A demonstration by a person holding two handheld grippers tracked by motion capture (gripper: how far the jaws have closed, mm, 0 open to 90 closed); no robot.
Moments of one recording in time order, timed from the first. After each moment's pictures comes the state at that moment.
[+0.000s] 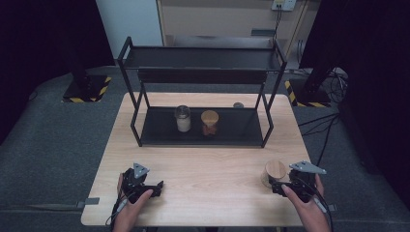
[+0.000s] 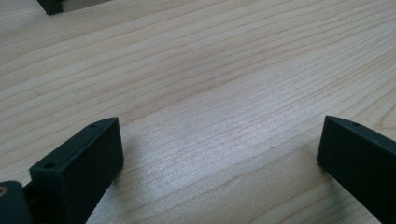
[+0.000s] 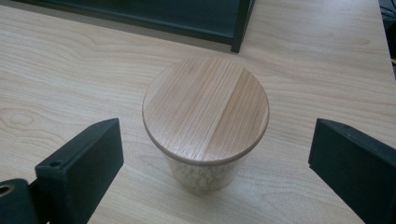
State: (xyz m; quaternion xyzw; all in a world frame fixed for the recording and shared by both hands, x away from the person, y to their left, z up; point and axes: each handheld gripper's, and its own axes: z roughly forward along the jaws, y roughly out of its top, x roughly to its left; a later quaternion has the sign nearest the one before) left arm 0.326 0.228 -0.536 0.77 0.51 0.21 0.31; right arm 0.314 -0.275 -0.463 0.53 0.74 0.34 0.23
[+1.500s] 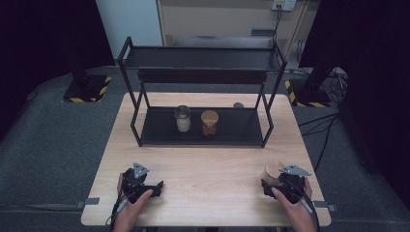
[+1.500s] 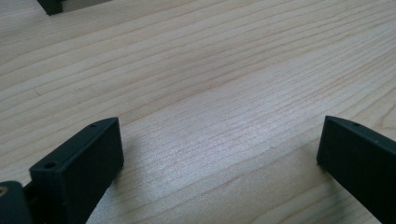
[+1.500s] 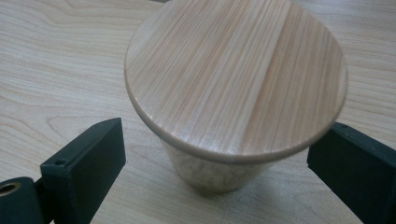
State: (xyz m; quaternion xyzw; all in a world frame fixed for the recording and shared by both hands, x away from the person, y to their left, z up) left arm 0.326 0.228 -0.536 0.77 0.51 0.21 0.31; right arm 0.324 -0.260 -0.503 0.54 0.75 0.31 0.22
